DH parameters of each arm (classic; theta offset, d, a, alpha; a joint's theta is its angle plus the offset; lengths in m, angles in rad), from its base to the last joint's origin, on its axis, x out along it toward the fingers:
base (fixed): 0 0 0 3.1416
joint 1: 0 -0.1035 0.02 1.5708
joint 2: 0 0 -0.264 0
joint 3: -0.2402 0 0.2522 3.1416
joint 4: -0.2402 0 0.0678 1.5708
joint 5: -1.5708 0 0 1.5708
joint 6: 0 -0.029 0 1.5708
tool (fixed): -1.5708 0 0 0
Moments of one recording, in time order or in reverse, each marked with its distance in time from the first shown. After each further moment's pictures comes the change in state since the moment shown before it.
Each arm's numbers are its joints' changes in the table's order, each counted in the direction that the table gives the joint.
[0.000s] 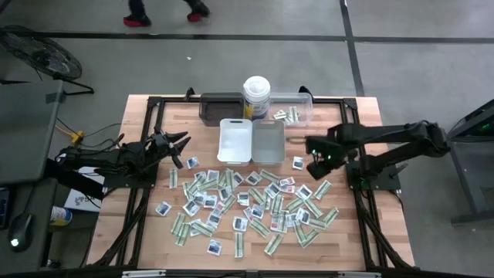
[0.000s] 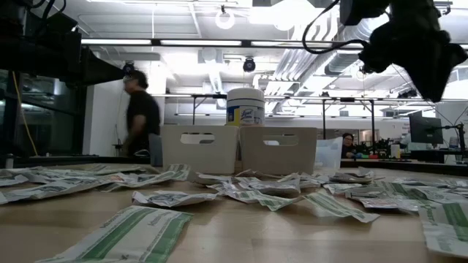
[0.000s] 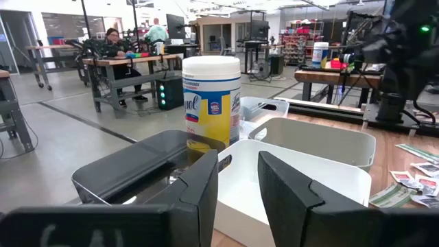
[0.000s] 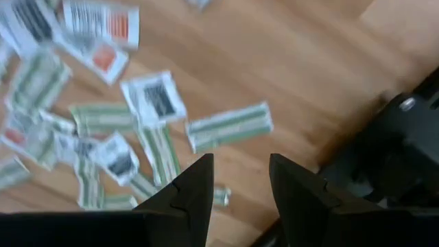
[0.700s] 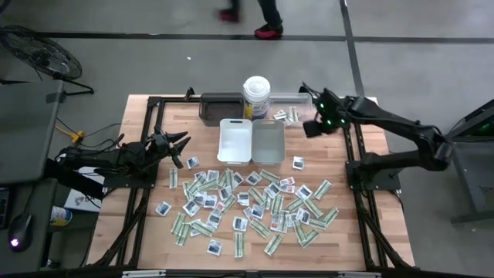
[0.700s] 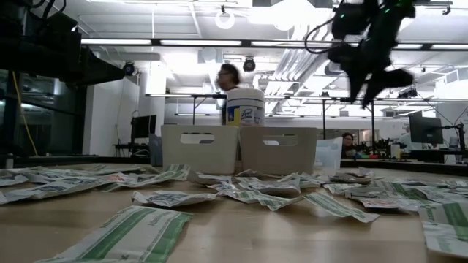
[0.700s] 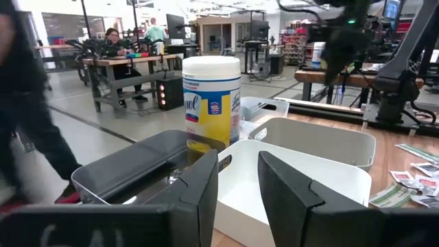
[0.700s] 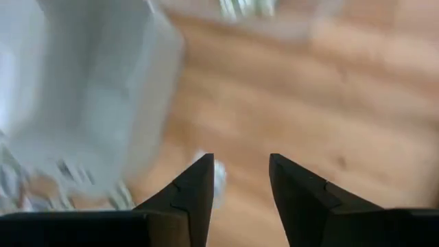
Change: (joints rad) left arm 0.000 0.000 0.000 0.000 0.000 0.000; right arm 0.545 -0.079 0.000 0.299 0.093 0.277
